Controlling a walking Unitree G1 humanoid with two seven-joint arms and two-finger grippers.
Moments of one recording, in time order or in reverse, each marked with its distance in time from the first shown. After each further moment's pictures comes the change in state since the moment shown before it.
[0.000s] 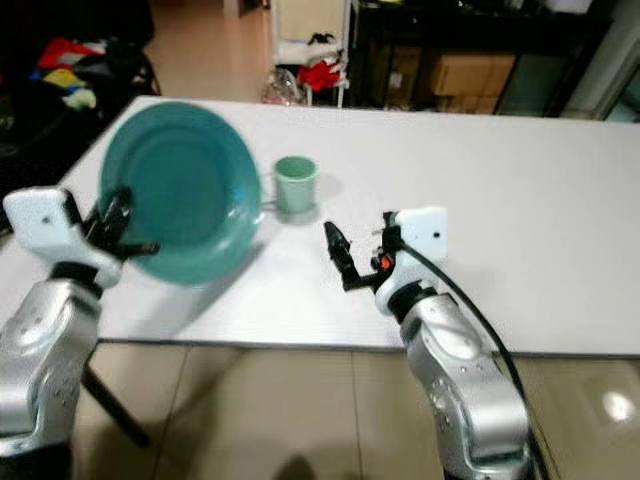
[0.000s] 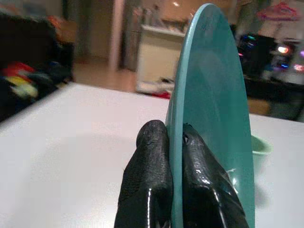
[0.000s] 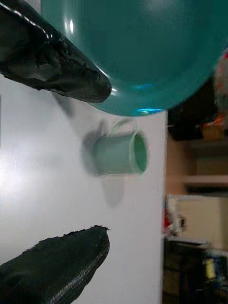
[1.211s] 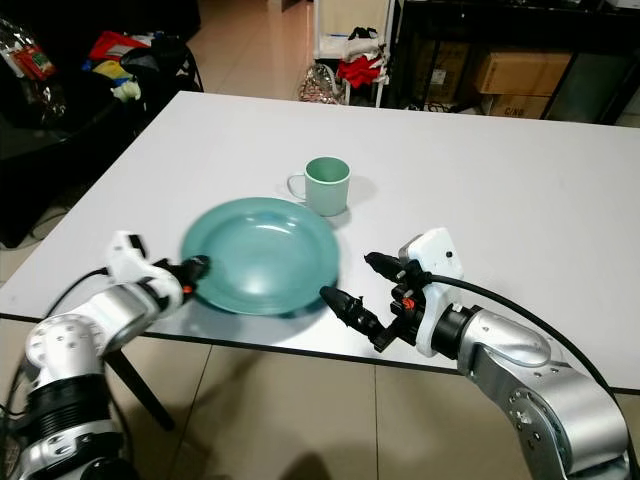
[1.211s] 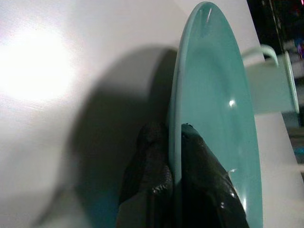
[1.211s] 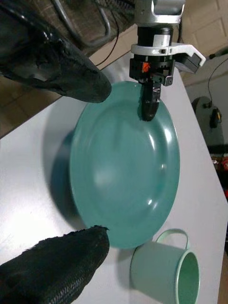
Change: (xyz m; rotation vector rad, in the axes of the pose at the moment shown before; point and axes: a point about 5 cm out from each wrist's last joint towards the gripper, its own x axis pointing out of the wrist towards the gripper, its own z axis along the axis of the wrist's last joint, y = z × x) left arm 0.025 -0.009 -0.077 -0.775 0.683 0.083; right arm -0.034 -0.018 0.005 -0.074 0.241 0.408
